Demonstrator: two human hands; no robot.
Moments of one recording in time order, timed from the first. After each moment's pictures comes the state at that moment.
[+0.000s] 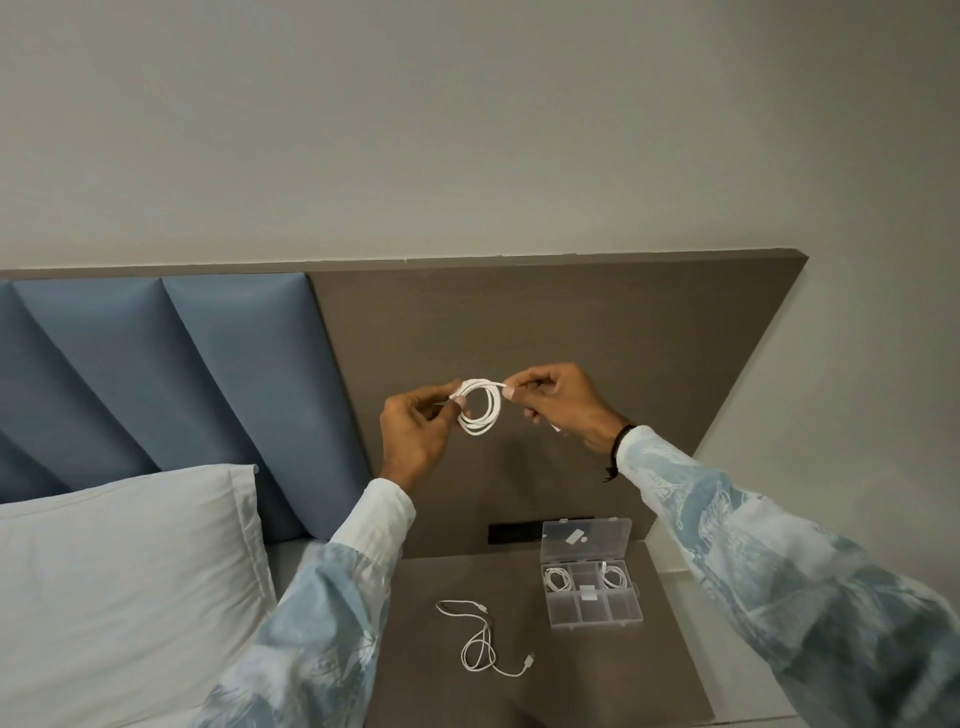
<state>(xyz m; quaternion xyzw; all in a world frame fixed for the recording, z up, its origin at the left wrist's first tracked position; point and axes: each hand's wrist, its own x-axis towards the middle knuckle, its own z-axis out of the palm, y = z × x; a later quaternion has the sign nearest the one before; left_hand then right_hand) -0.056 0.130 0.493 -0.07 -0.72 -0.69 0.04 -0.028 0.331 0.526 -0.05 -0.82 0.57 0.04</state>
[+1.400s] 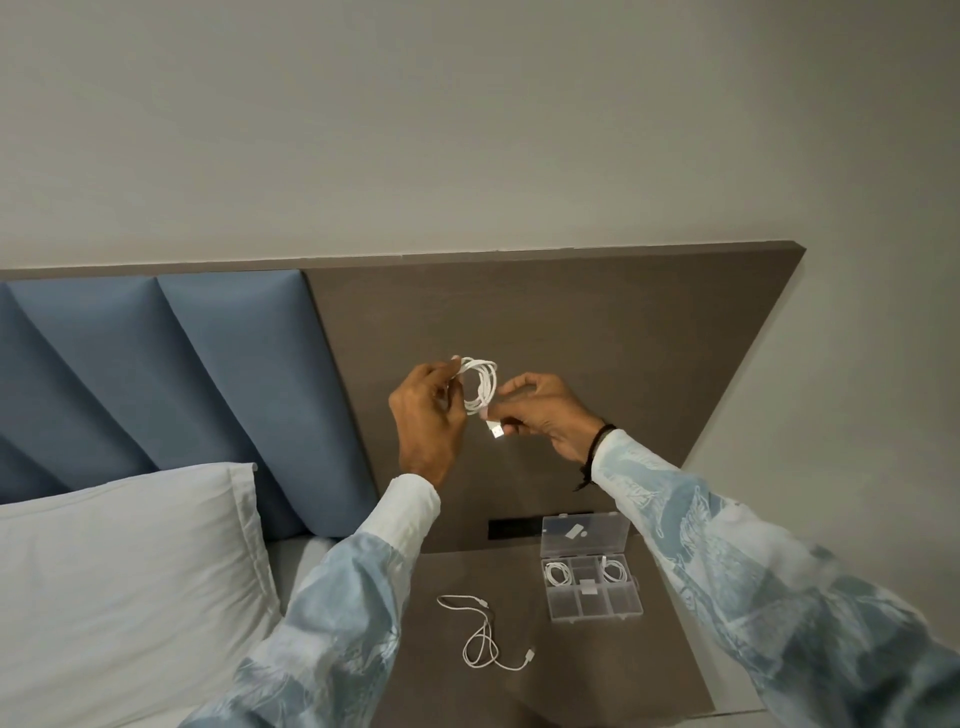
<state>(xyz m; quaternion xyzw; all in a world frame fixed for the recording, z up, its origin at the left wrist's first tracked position) -0.053 0.146 0.499 -0.17 -0.79 -0.49 0.33 -0.023 0.303 0.527 -0.16 -0.72 0.67 -0.04</state>
